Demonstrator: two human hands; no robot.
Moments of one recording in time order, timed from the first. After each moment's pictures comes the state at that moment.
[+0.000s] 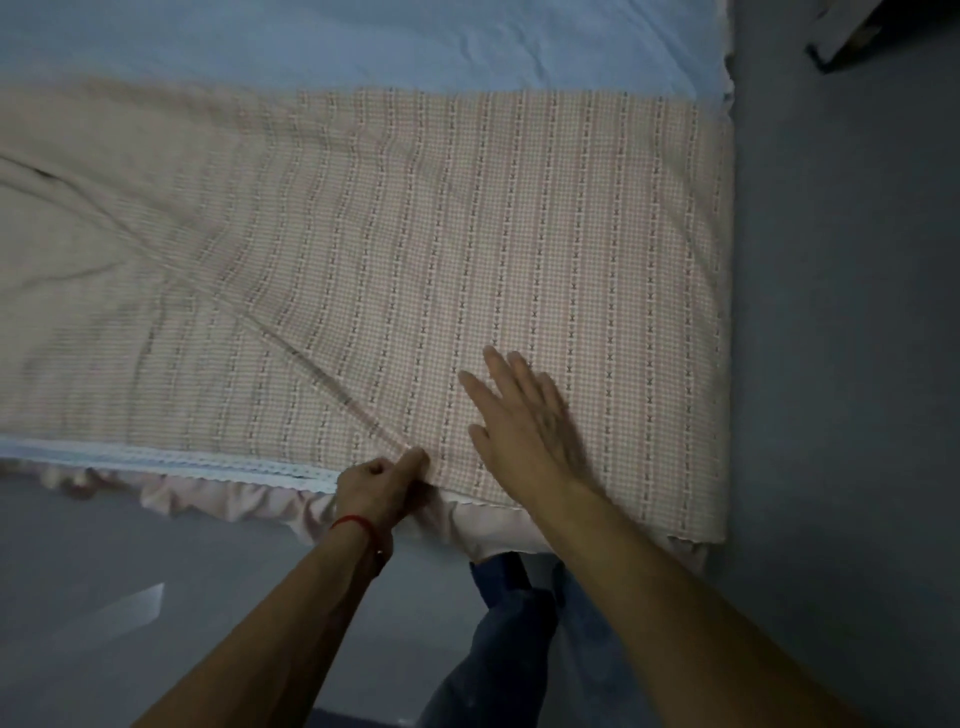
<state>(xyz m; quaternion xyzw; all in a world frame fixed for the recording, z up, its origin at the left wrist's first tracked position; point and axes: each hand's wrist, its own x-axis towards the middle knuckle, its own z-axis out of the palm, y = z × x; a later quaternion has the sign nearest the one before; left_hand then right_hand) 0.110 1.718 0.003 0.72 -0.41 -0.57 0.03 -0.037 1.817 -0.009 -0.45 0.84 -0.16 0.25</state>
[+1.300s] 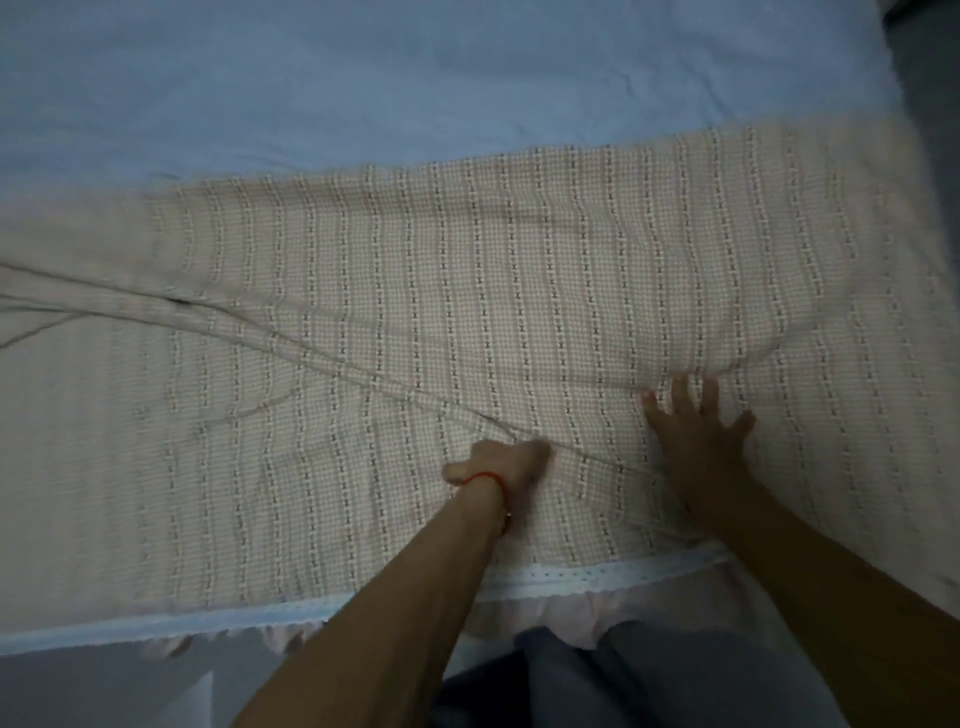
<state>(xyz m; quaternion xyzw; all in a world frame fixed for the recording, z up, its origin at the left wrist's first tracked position) 0.116 1.440 -0.009 0.64 -0.50 -0.49 -0.31 0.002 1.639 -0.041 -0.23 0.90 0.20 0.32</state>
